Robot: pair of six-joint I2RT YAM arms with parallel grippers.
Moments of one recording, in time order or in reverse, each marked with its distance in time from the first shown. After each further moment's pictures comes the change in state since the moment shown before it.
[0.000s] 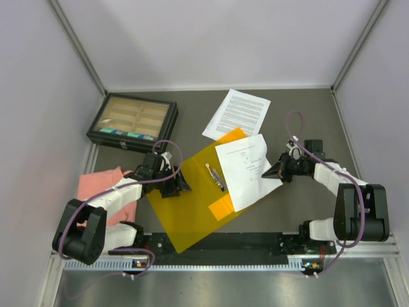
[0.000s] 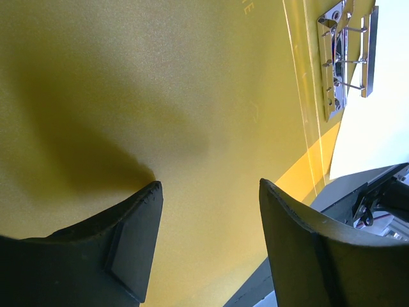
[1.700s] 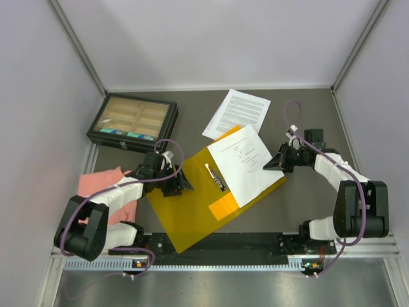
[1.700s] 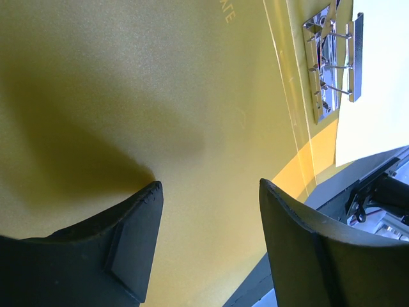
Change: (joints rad) left arm 0.000 0.031 0.000 0.052 0.034 -0.003; right arm 0.016 0.019 0.124 -0.083 0.043 -0.107
